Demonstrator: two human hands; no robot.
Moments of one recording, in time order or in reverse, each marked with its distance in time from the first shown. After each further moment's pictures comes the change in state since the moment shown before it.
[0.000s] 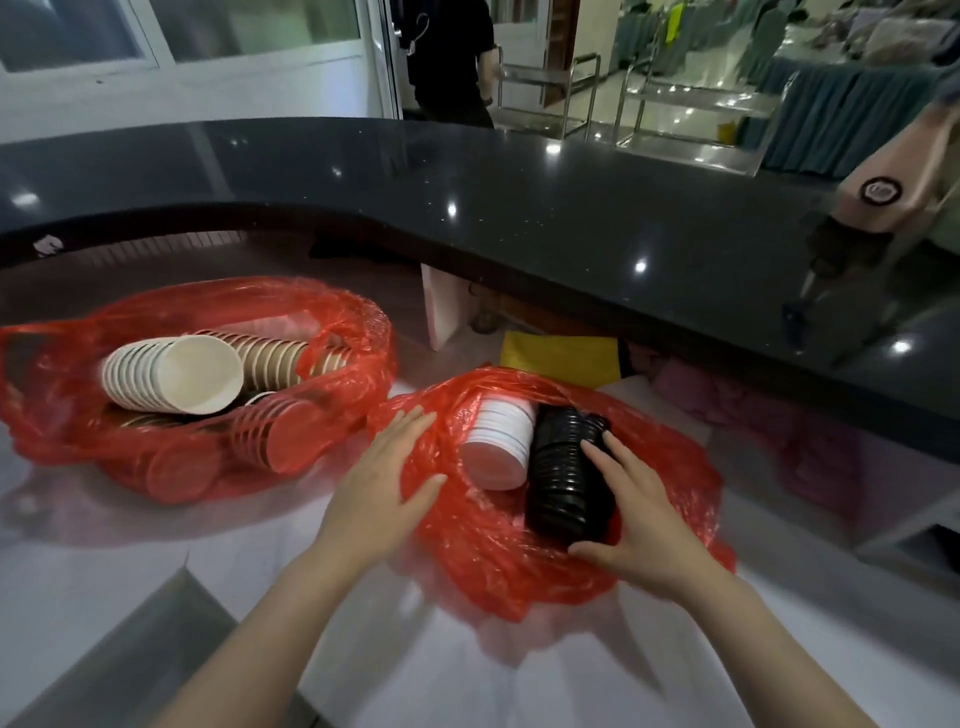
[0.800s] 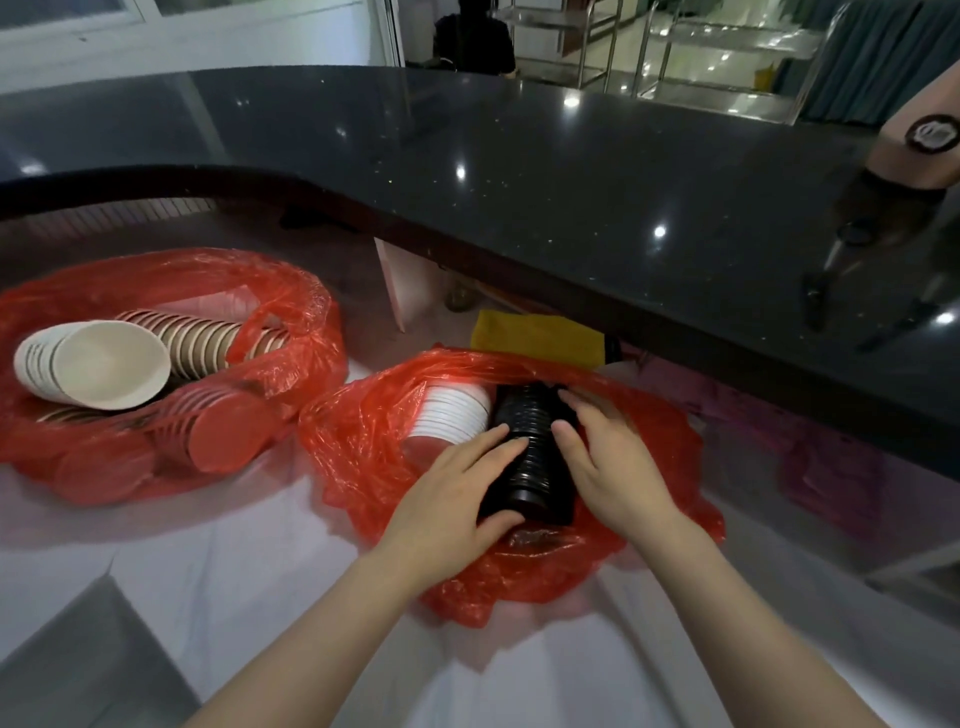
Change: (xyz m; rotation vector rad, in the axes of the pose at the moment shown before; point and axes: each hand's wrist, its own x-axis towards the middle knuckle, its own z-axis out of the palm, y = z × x) left_hand 0.033 0.050 0.098 0.160 -0.262 0.138; right_hand 0.065 0.018 -0.021 0.081 0.185 0.017
